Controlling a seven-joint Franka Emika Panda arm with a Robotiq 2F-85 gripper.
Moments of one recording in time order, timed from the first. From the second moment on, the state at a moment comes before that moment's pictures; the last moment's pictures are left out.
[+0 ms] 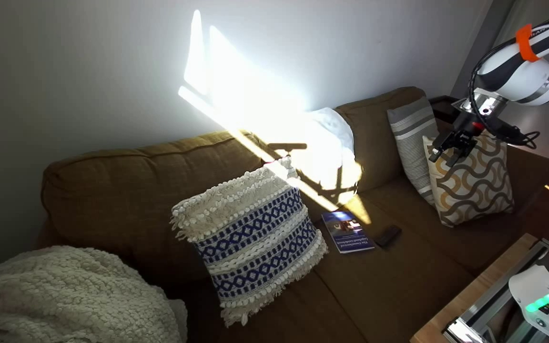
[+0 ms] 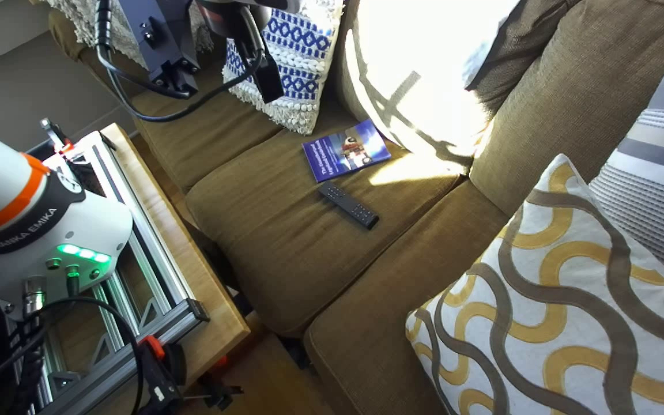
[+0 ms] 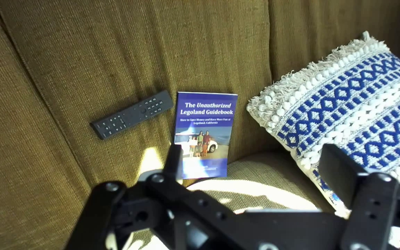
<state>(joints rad) -0.05 -0.29 -0.32 -2.72 0.35 2.33 -0.41</state>
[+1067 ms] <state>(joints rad) -0.13 0.30 -0.18 -2.44 0.61 2.35 -0.67</state>
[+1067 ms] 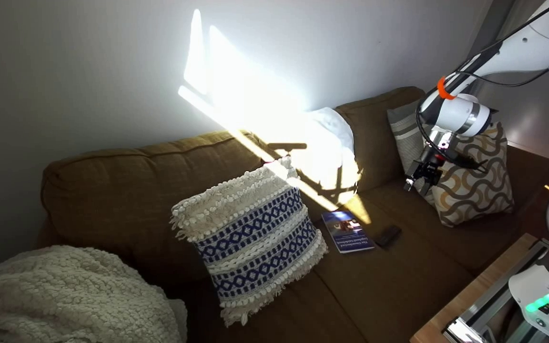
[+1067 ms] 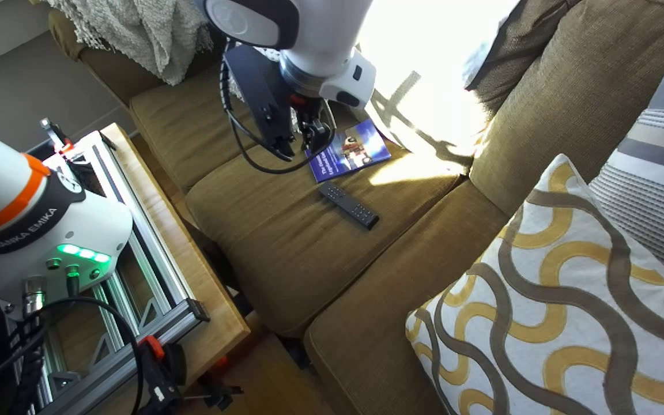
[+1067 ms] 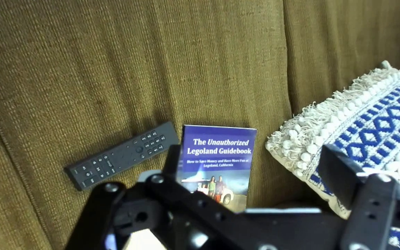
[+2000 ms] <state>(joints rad) -0.28 0.76 0.01 -2.06 0.60 2.35 -0.69</state>
